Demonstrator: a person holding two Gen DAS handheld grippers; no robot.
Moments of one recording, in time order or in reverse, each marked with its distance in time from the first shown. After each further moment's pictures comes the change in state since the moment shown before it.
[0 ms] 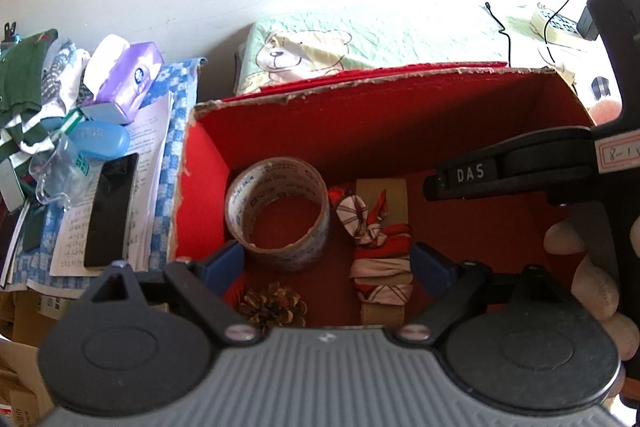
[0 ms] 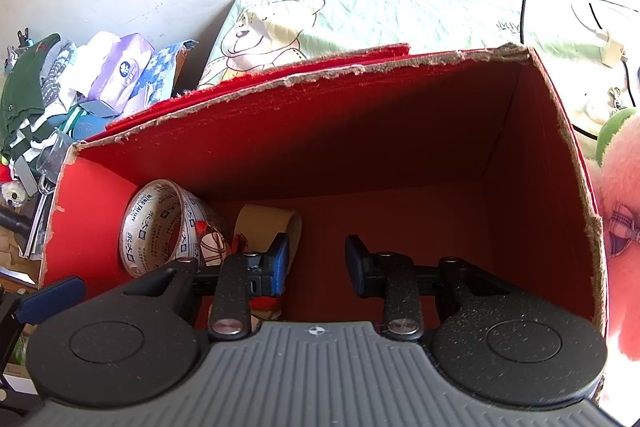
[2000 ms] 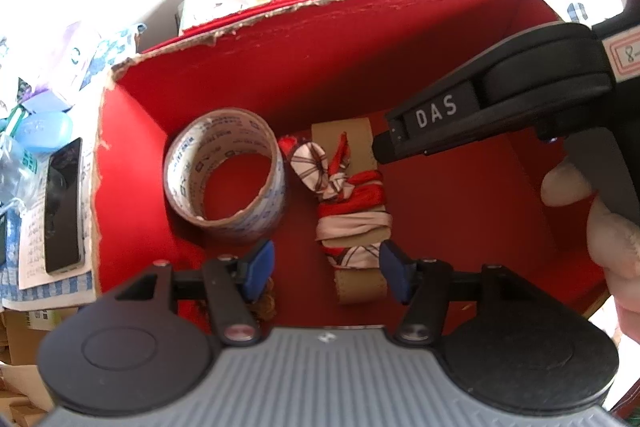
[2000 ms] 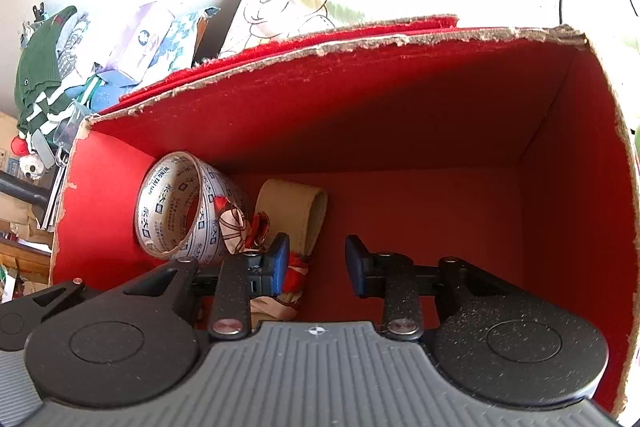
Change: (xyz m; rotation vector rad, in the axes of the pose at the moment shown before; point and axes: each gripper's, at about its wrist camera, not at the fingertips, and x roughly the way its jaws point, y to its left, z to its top) left arm 0.027 -0.010 -0.006 0.138 0.159 -0.110; right arm 0.028 0.004 0.011 -0.026 0.110 0.075
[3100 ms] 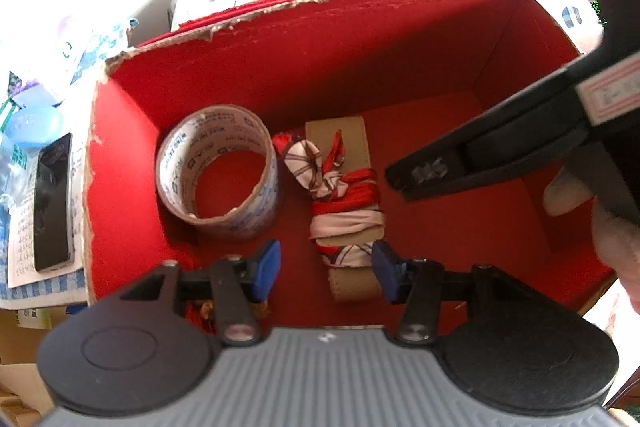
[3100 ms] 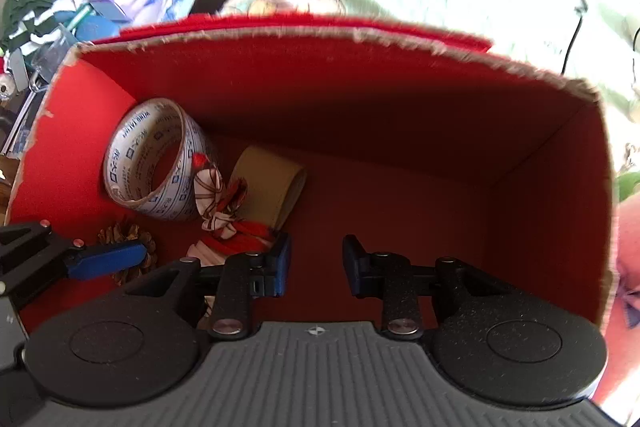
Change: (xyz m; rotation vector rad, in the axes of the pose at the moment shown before) left arm -0.010 0.007 0.001 -0.010 0.004 -0.045; right arm -0.007 0.025 -0.007 -0.199 0.123 -0.137
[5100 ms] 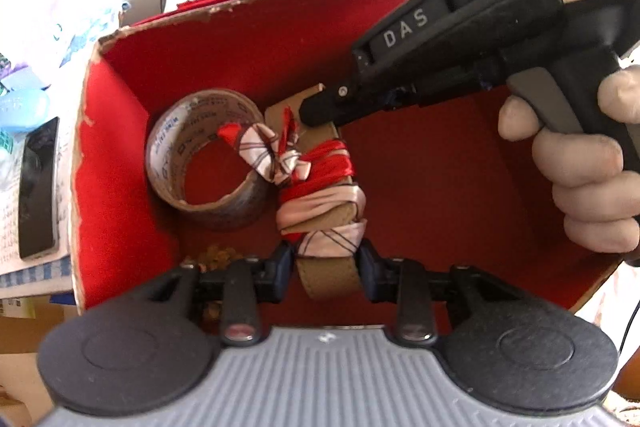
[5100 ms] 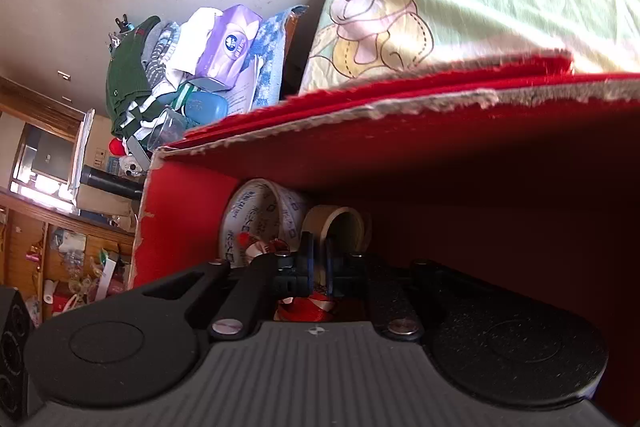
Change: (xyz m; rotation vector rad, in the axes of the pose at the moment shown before) left arm -0.003 -0.020 -0.019 -0.028 0.028 -0.049; right arm 0.017 -0.038 0.022 0.186 -0.078 0.541
